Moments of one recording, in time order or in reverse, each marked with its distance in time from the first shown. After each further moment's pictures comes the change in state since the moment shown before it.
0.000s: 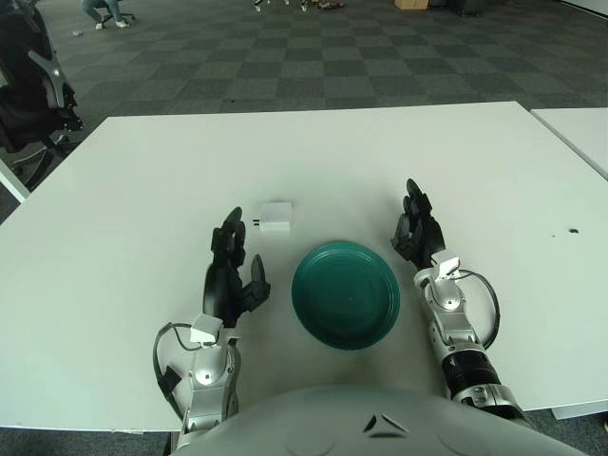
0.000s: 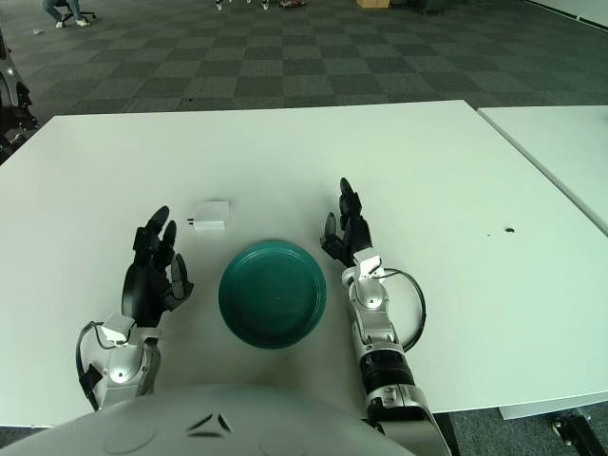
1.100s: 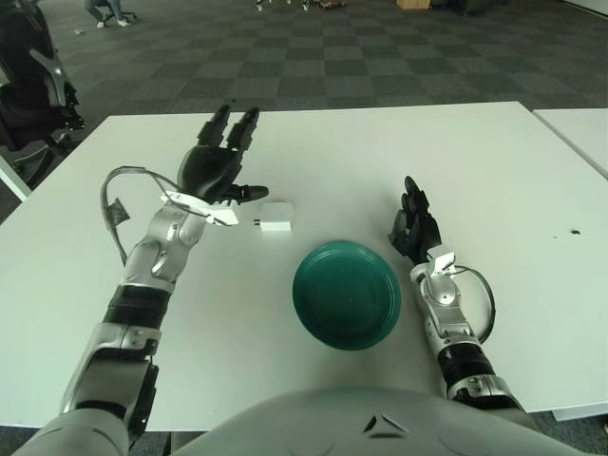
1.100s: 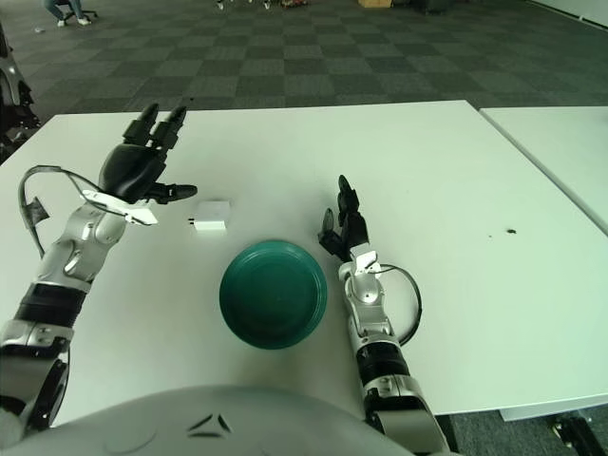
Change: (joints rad) left arm -0.767 0.533 -0.164 0.391 0.696 0.289 0.036; right arm -0.053 0.014 0.004 0.069 -0.002 -0.018 -0.025
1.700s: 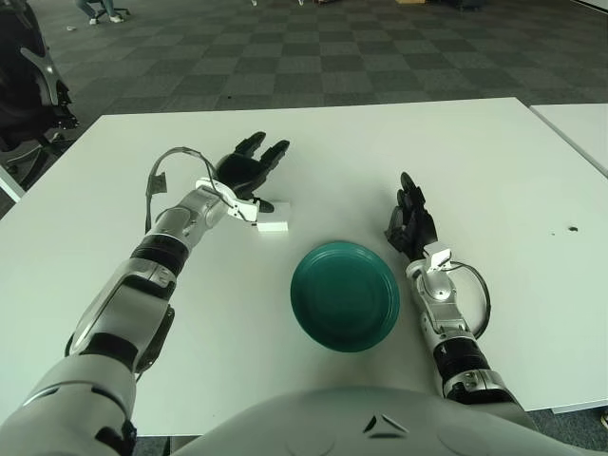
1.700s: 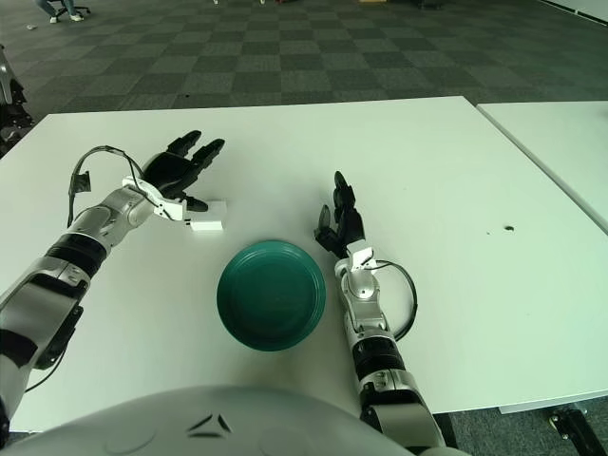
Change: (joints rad) left arm -0.284 0.011 -0.281 0.578 0.065 -0.195 0.057; right arm -0.015 0.011 -0.001 0.012 0.001 -0.011 0.003
